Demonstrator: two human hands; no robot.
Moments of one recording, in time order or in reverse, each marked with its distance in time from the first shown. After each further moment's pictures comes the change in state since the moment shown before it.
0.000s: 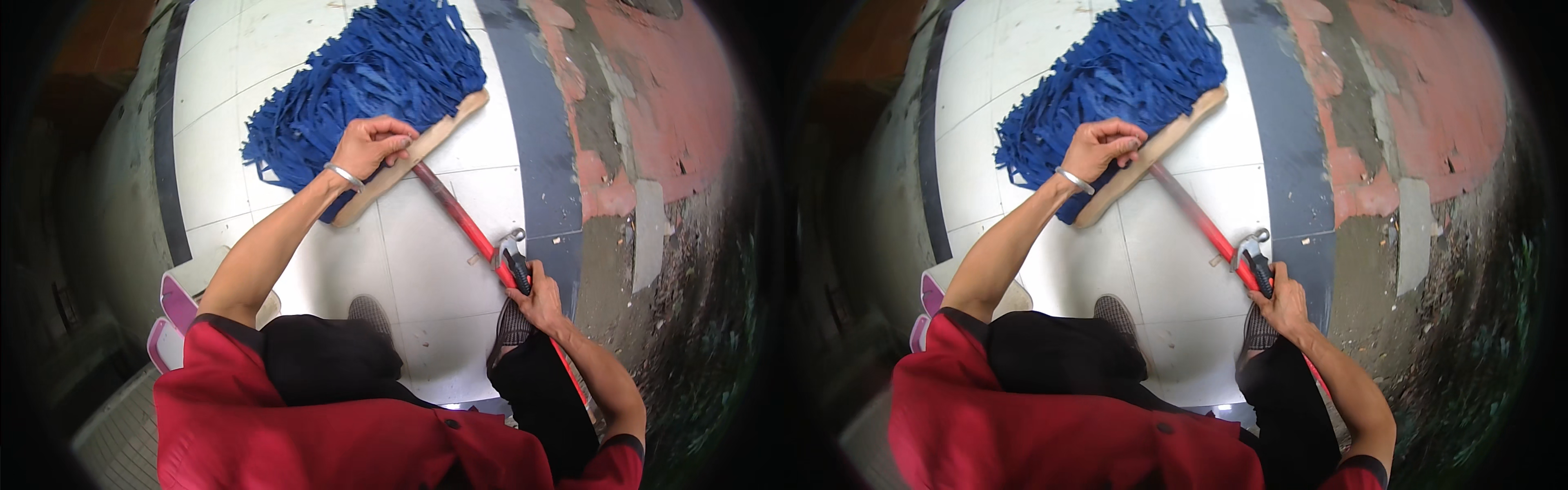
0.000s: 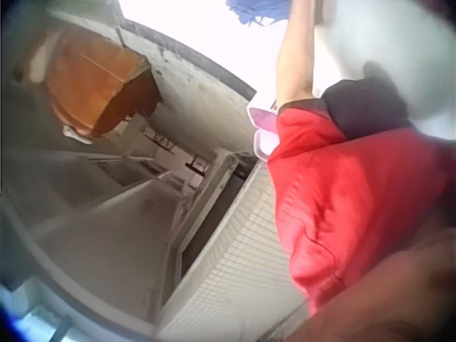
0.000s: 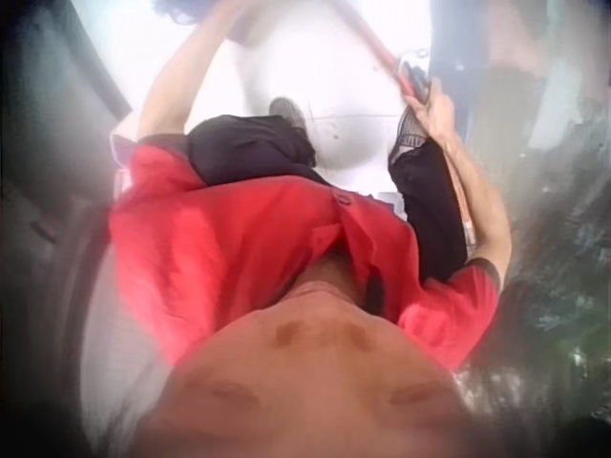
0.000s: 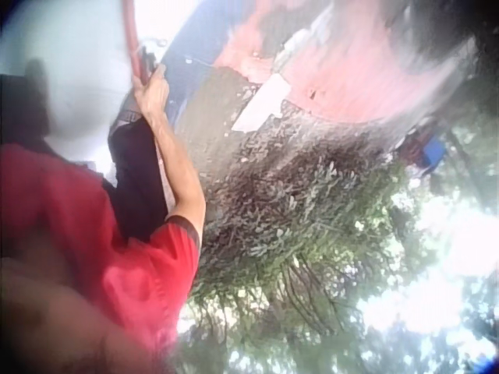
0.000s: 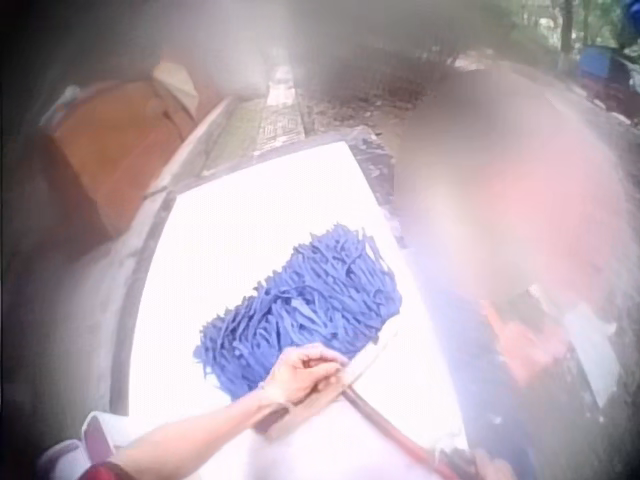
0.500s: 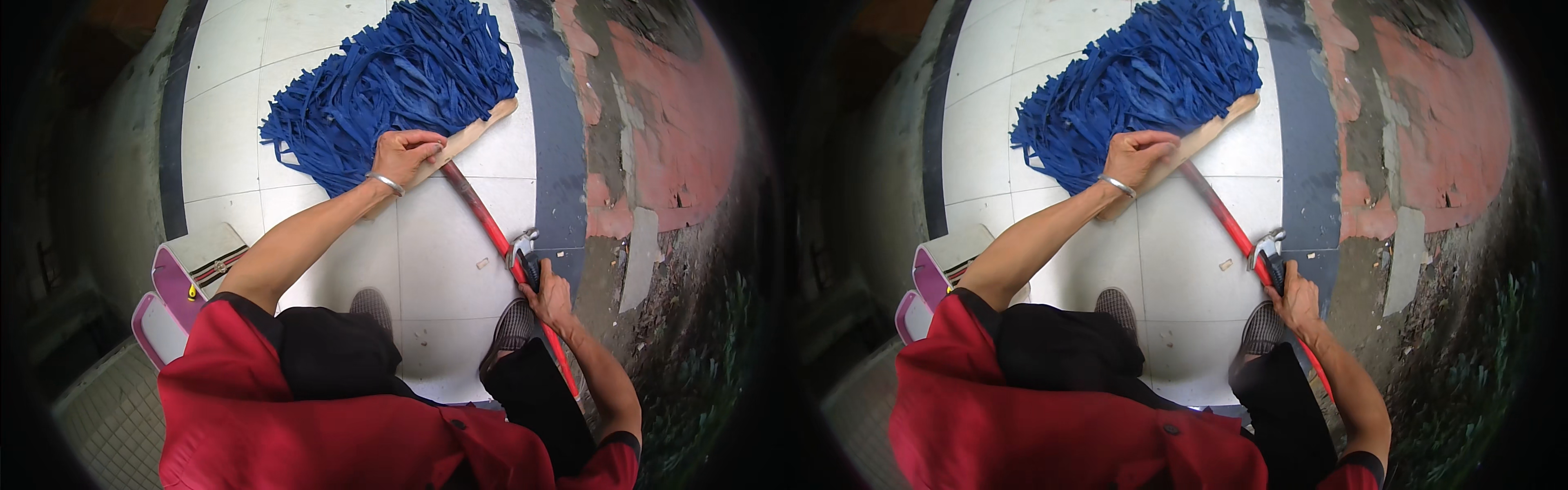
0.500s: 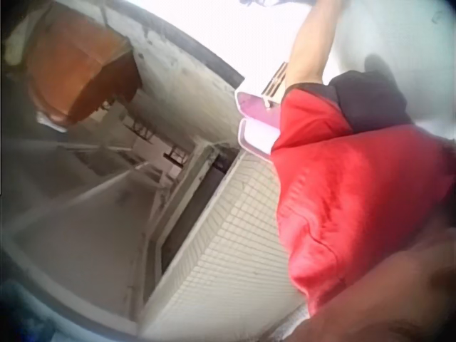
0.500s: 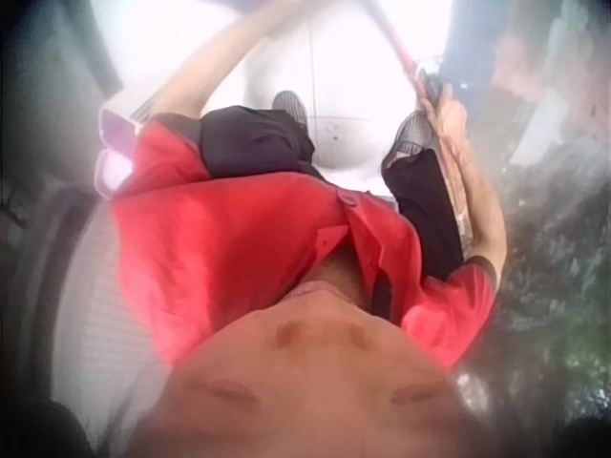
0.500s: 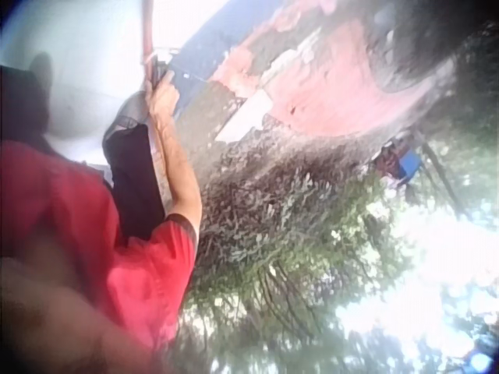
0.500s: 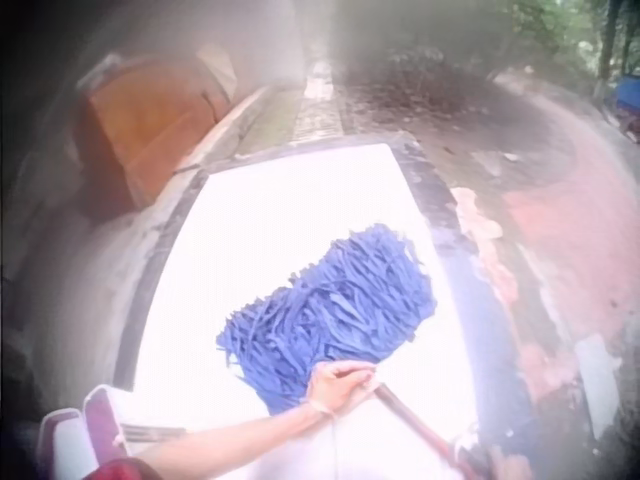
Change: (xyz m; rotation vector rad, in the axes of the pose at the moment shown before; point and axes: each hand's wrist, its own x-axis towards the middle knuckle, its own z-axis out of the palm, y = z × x) left_hand -0.009 -0.038 0.029 -0.086 0.317 0.135; right_hand 0.021 0.006 -0.012 -0.345 -0.009 -0.100
